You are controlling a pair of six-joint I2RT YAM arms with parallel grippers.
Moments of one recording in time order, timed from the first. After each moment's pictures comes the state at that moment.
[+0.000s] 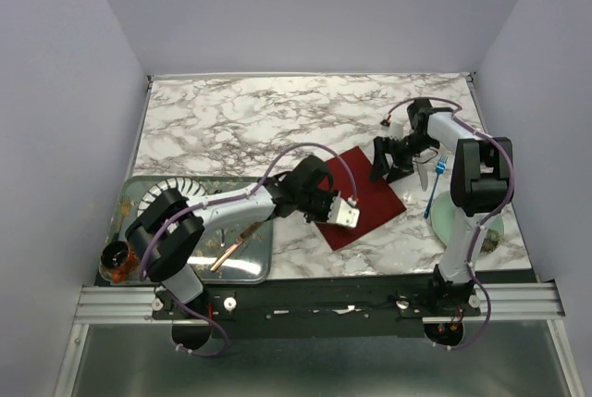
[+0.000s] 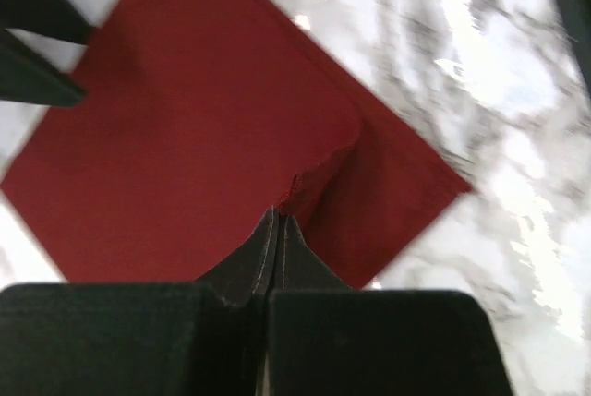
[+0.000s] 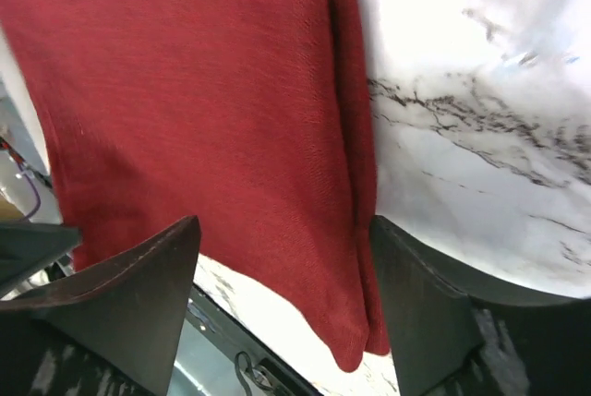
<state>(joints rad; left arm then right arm) -0.93 1.61 0.94 -0.15 0.52 0.88 0.05 2.02 1.43 -0.94 -0.63 -0.19</state>
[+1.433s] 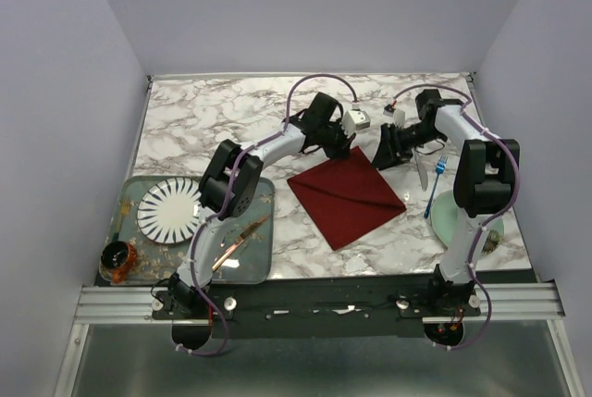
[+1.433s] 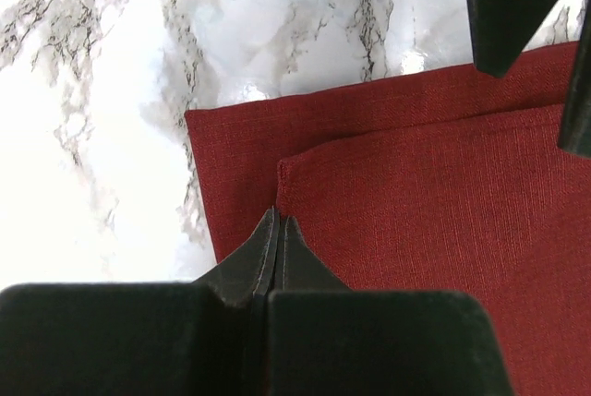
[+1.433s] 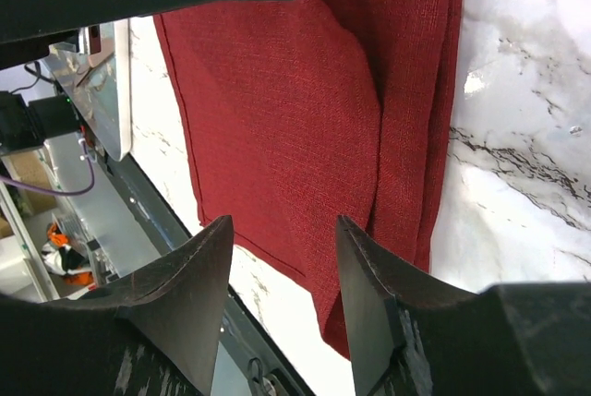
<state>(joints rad) -0.64 2.28 1.81 -0.29 0.56 0.30 0.02 2.01 1.53 -1.00 -0.84 -0.27</state>
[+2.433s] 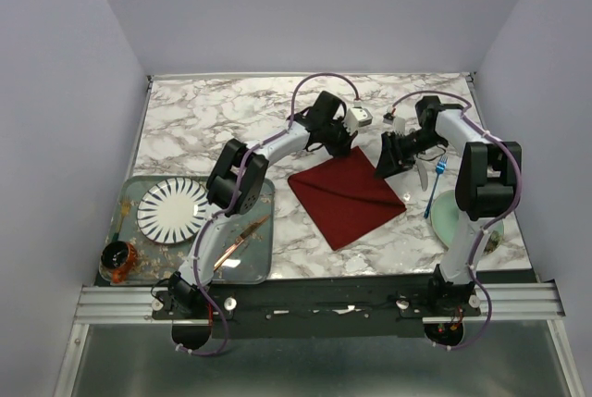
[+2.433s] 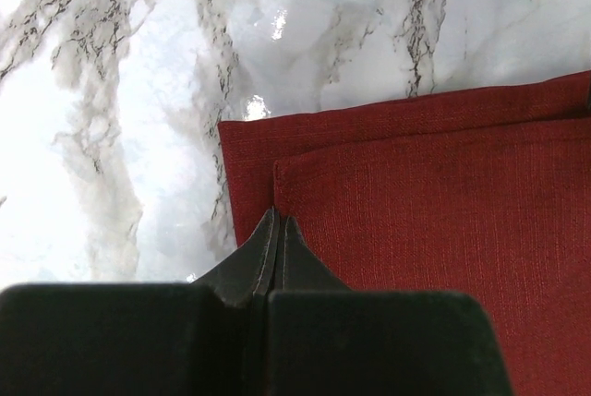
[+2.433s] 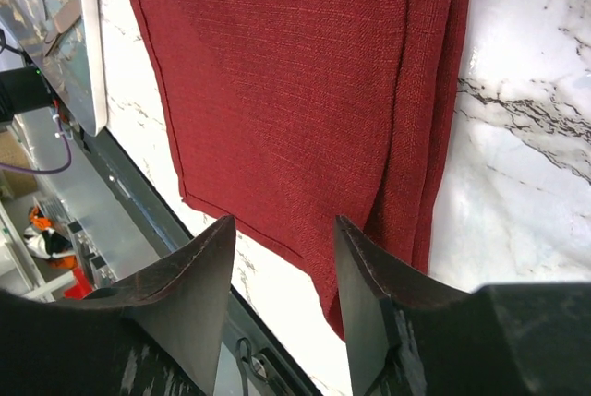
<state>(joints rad) -0.64 2.37 1.93 -0.34 0.52 0.28 0.02 1.98 1.46 -1.03 -0.79 -0.34</state>
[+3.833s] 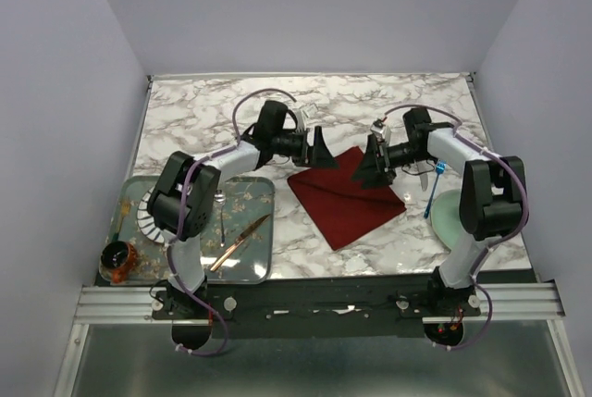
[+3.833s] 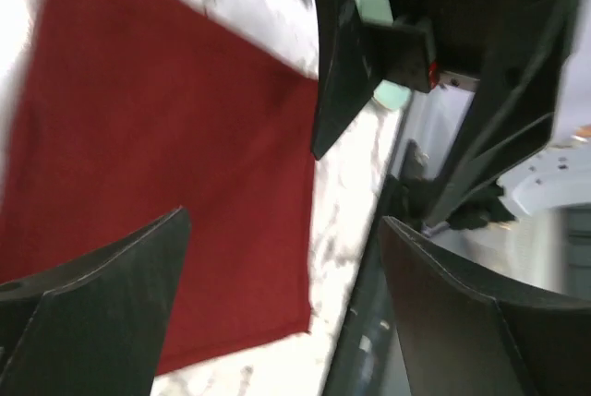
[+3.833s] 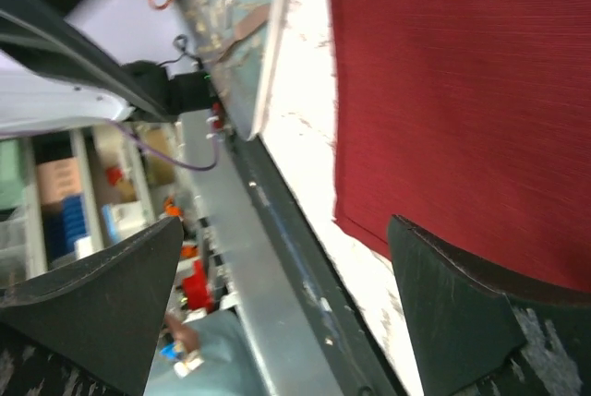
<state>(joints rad) -0.48 1.89 1.25 0.10 0.88 -0.53 0.10 1.79 1.21 -0.81 -1.10 -0.04</state>
